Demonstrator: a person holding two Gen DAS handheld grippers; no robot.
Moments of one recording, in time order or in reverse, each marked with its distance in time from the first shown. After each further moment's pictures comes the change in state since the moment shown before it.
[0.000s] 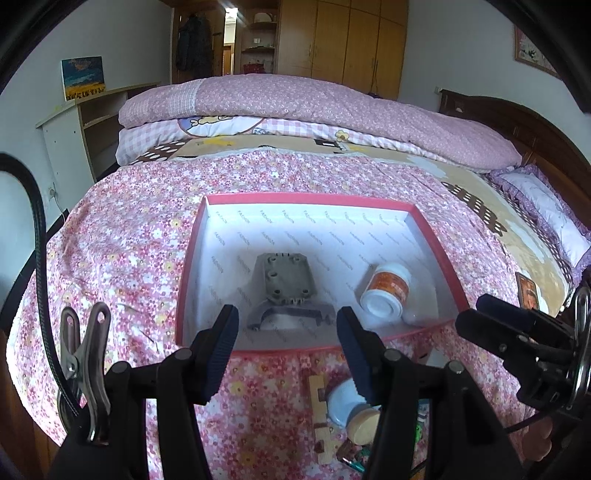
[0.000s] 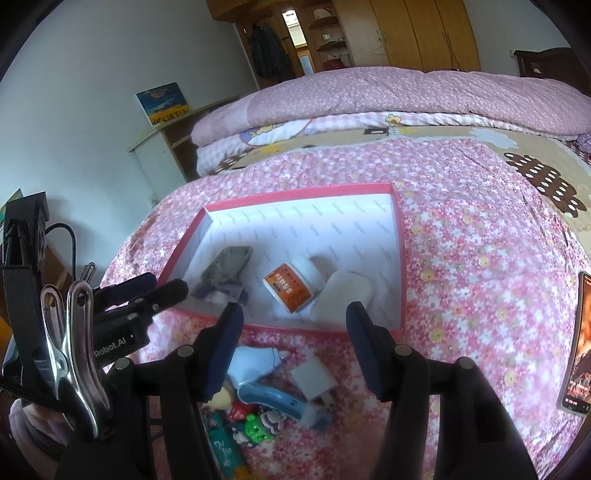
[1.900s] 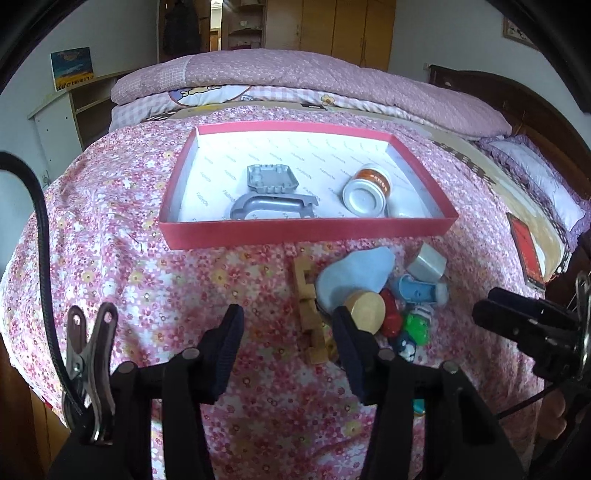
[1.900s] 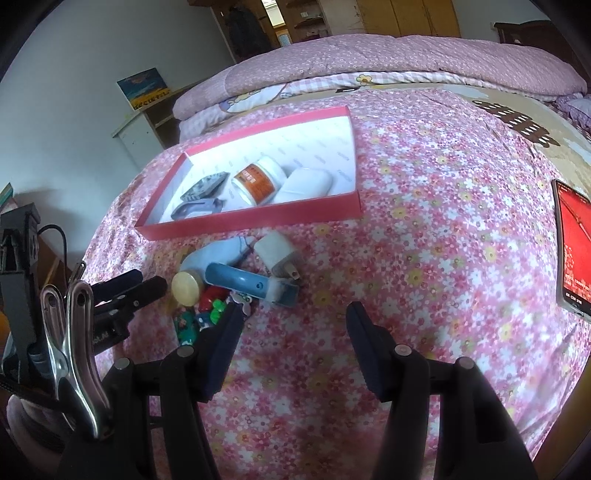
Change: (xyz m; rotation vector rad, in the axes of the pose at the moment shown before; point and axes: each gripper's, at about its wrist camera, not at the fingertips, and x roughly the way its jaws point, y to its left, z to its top) left arm -0.008 -0.010 -0.079 0.044 0.080 -0.013; right arm -0.023 -0.022 -0.082 0.064 0.093 -0.045
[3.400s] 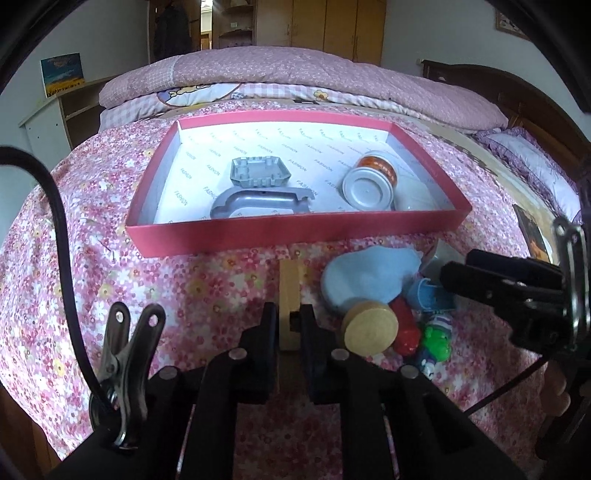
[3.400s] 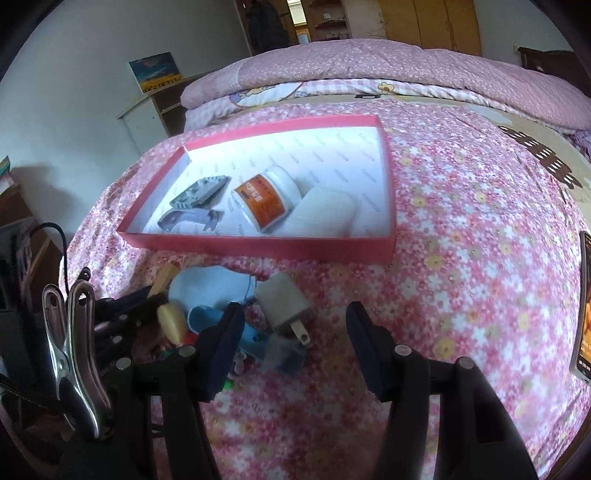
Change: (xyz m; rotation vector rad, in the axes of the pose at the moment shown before) left arm 0.030 -0.005 0.001 0.033 -0.011 -0.014; right arm 0.045 0.014 0.029 -0.108 0.000 -0.023
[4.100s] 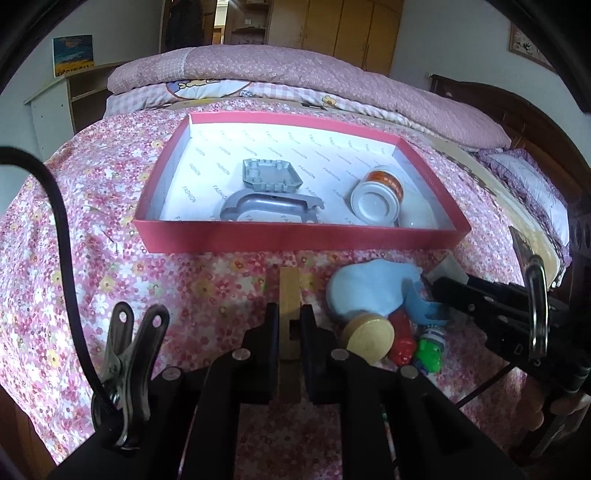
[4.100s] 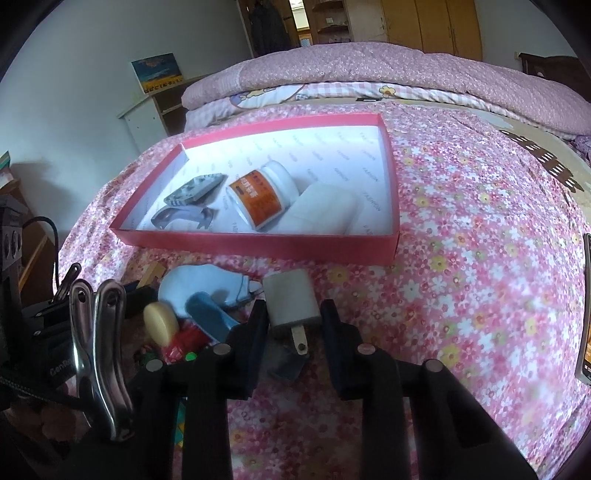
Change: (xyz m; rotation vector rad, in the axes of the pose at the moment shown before) left arm -0.006 0.010 0.001 -0.080 -0.009 -0.036; right arm 0.005 -0.003 -0.005 -0.015 -0.024 -0.006
